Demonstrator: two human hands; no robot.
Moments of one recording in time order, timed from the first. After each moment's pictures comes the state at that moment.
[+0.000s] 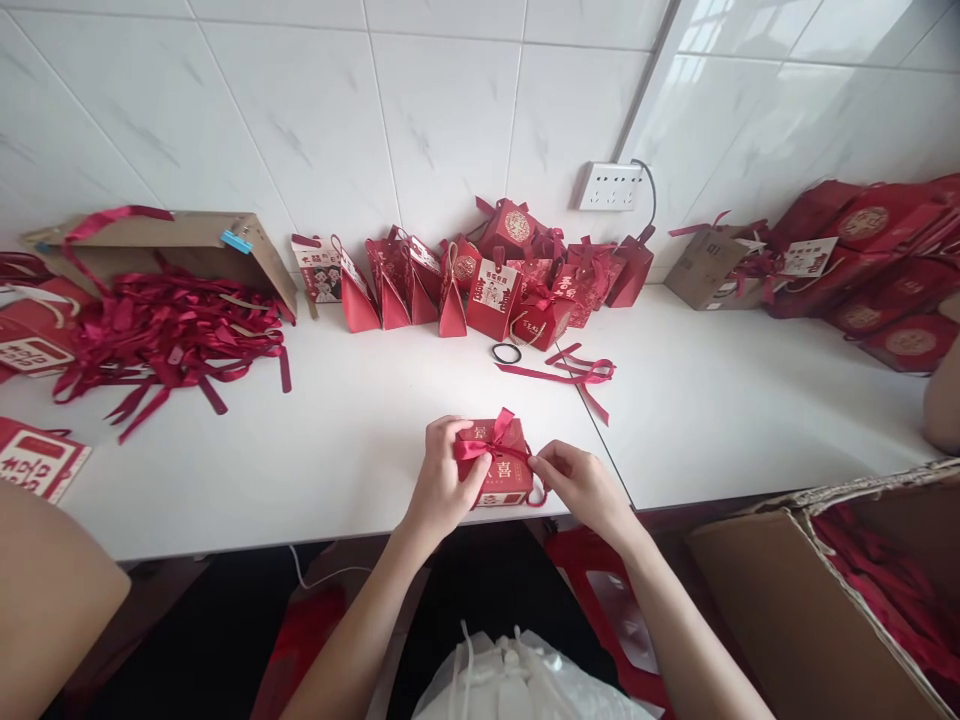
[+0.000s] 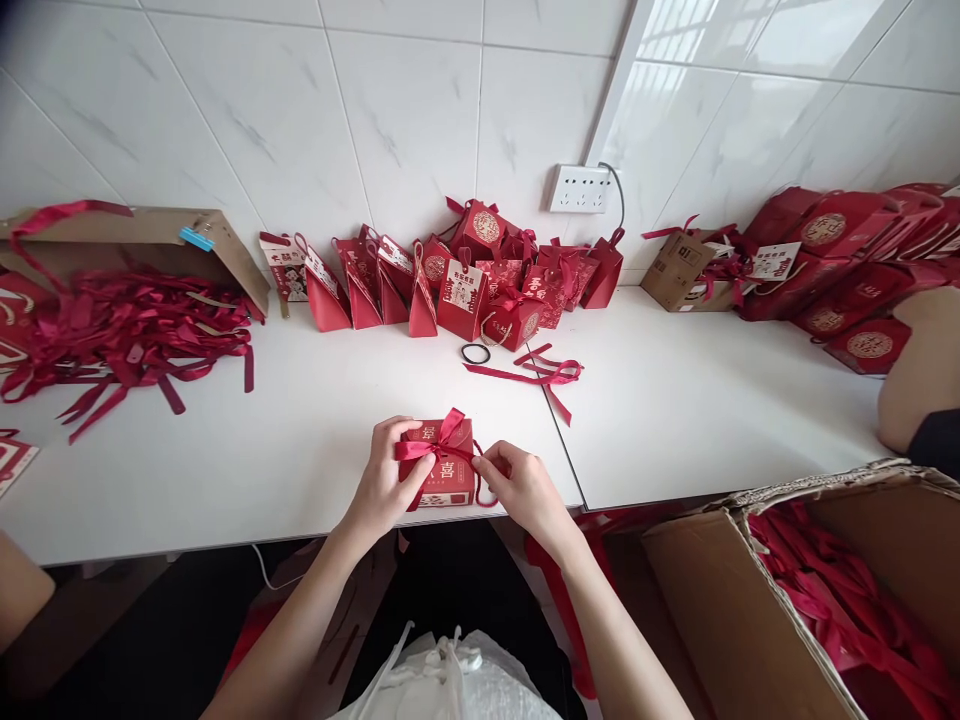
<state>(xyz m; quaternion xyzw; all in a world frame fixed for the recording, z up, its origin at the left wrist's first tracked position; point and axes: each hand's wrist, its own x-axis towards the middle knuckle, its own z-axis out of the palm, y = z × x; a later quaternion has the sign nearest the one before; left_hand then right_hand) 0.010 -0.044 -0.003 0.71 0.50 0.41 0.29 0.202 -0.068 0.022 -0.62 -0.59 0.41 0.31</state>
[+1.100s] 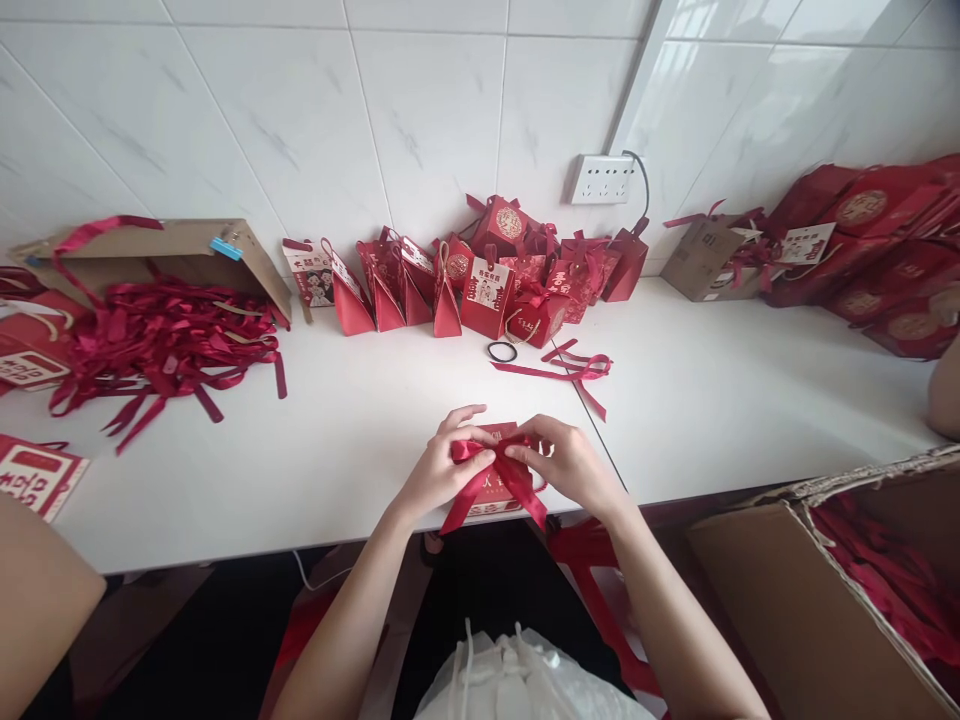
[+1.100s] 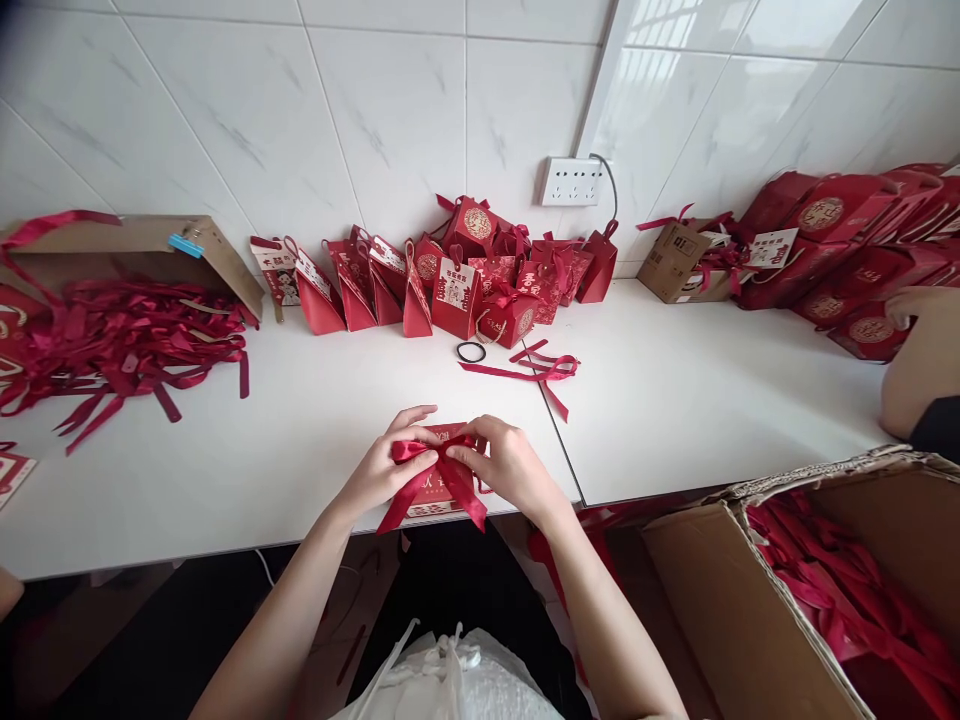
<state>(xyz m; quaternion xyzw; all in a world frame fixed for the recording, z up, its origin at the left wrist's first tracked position) 0.007 -0.023 0.015 0.73 0.44 0.32 0.42 0.202 -0.047 0.033 -0.54 -0.69 0.34 0.34</state>
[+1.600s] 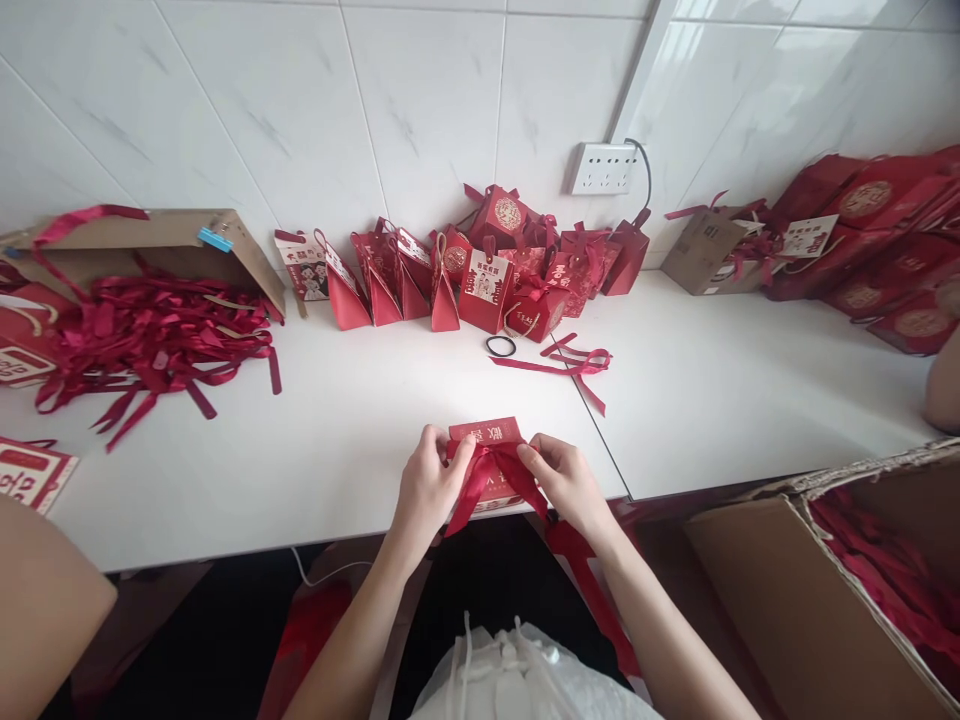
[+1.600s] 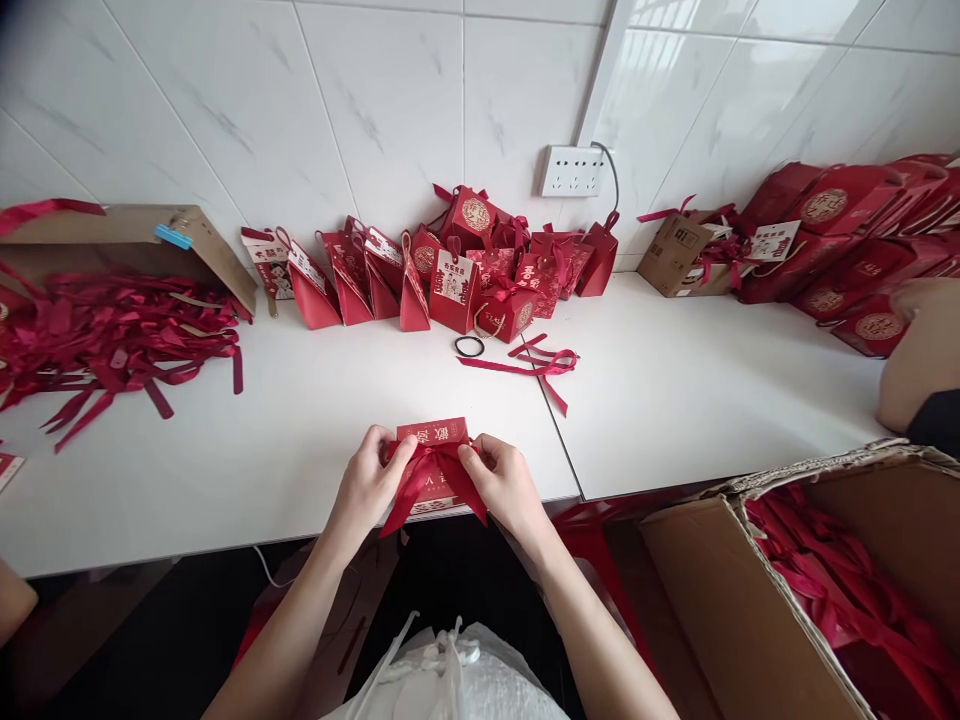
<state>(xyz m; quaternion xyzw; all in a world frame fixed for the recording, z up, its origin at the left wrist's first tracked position) 0.011 -0.046 0.019 0.60 0.63 0.34 0.34 0.183 -0.067 0.021 -0.60 -0.53 0.45 0.39</state>
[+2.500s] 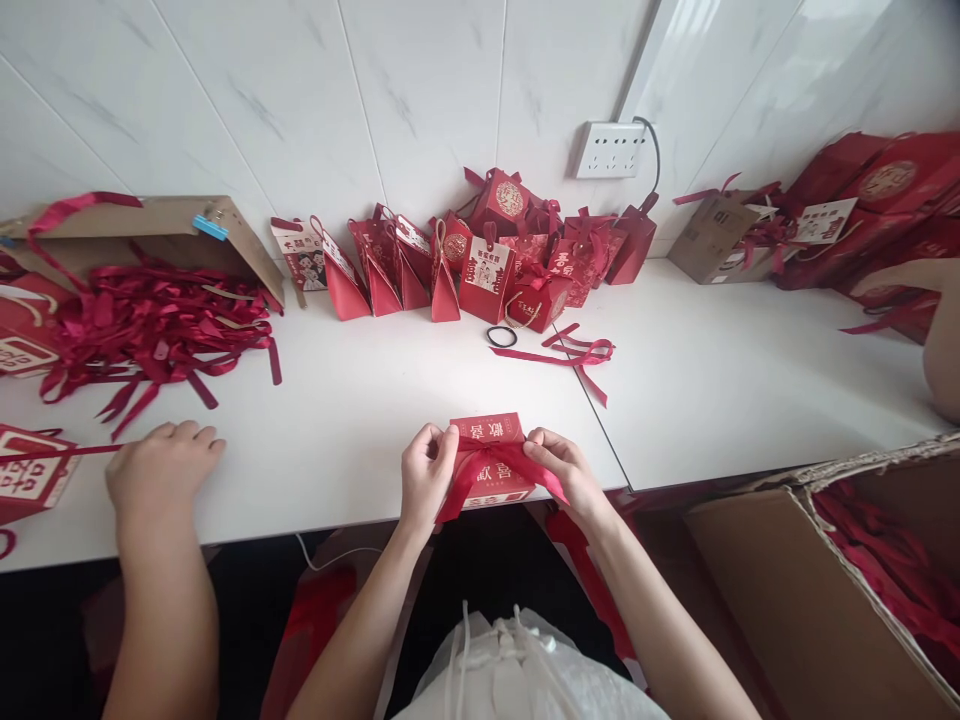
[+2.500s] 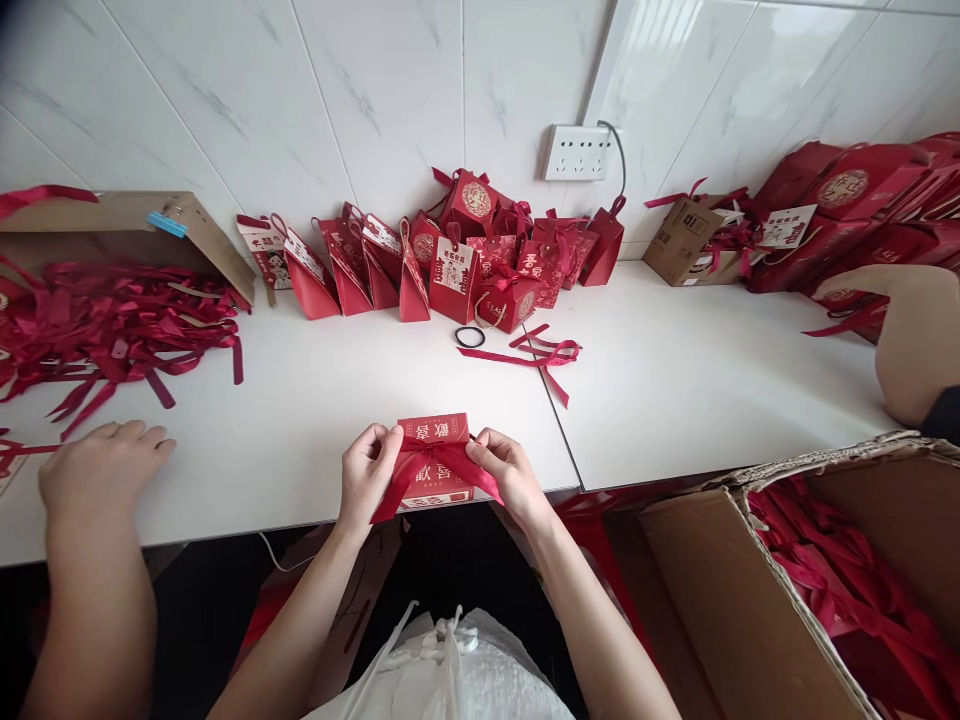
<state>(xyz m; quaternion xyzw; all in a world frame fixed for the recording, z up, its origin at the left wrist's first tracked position) 0.013 -0.047 -0.006 0.52 0.58 0.47 0.41 0.195 -0.067 -0.010 -0.44 -0.39 0.65 0.48</state>
